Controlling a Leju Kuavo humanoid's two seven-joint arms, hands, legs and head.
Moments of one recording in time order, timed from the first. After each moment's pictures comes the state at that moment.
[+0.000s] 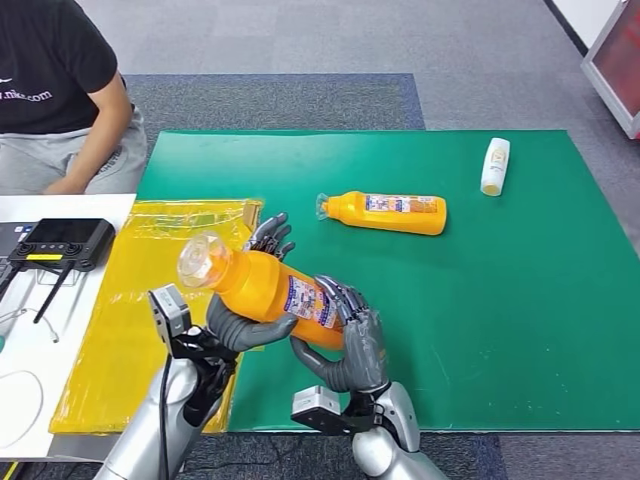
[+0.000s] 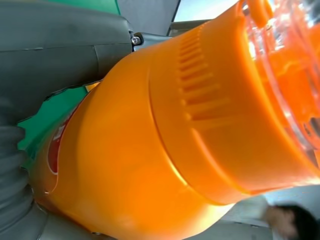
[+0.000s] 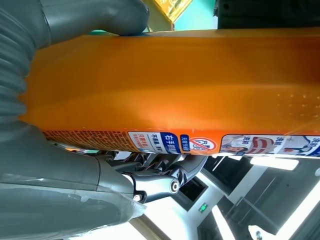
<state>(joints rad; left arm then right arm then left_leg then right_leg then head) -0.21 -0.14 -0.50 -1.40 0.13 -0.29 -0.43 -0.14 0.14 0.60 -1.22 0.80 -0.63 -0.48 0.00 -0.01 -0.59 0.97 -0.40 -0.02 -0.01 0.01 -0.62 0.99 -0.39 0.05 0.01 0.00</state>
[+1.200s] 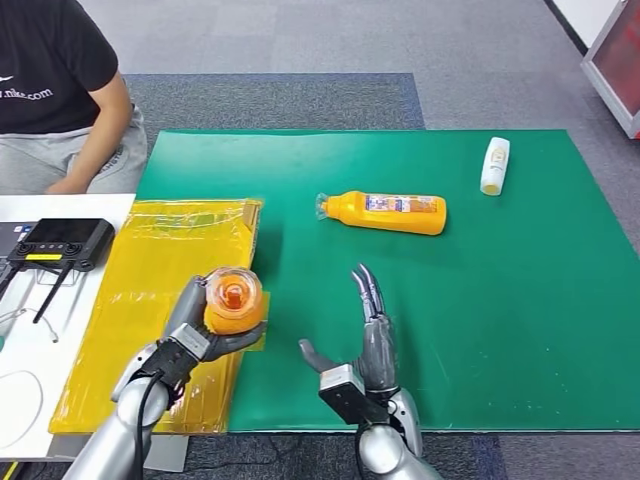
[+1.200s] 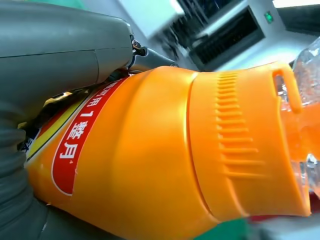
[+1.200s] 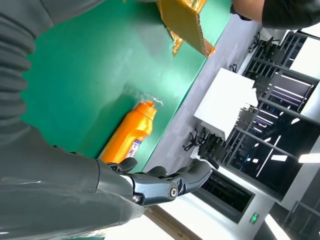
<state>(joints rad) -0.12 0.02 -0.41 -1.46 -0.39 0.00 -0.44 -0.10 0.17 0.53 -1.20 0.64 -0.58 -0.50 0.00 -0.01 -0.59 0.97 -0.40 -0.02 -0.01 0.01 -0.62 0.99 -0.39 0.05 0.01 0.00</state>
